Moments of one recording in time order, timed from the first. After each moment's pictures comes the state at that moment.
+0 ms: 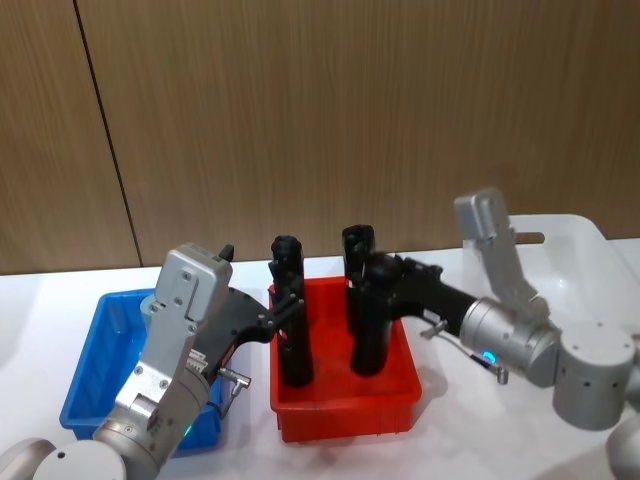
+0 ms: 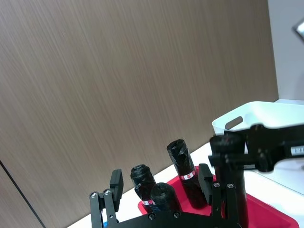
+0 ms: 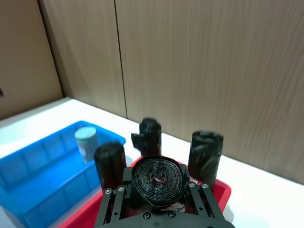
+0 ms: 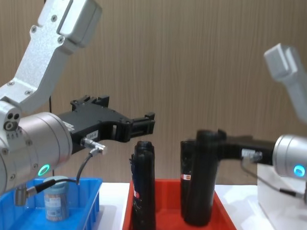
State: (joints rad) left arm -0.24 0.38 0.45 -1.63 -0.20 0.01 -0.01; right arm 0.51 0.15 -0.31 -1.10 0.23 0.09 0.49
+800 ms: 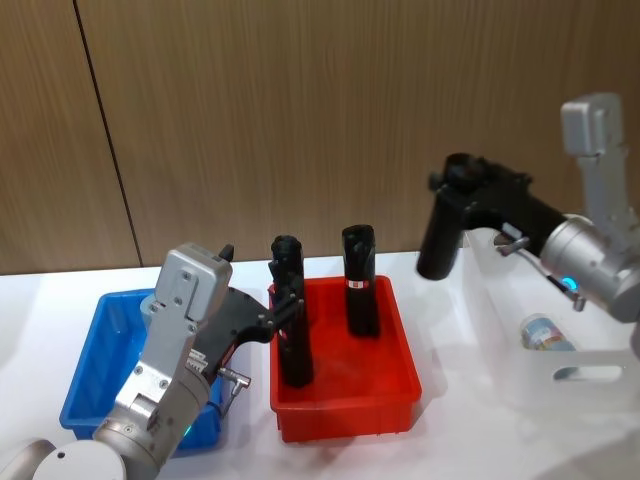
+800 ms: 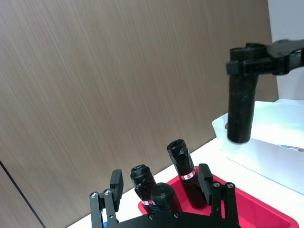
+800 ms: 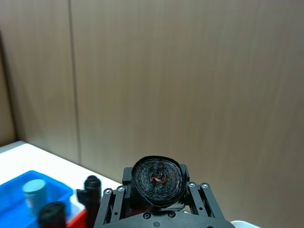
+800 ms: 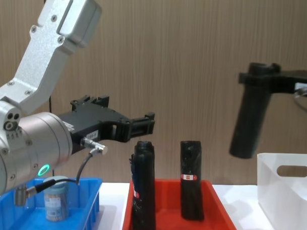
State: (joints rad) left arm -0.24 0.38 0.45 -1.63 -0.20 0.01 -0.01; right arm 0.49 0.25 -0.20 -1.32 0.26 0.10 0.40
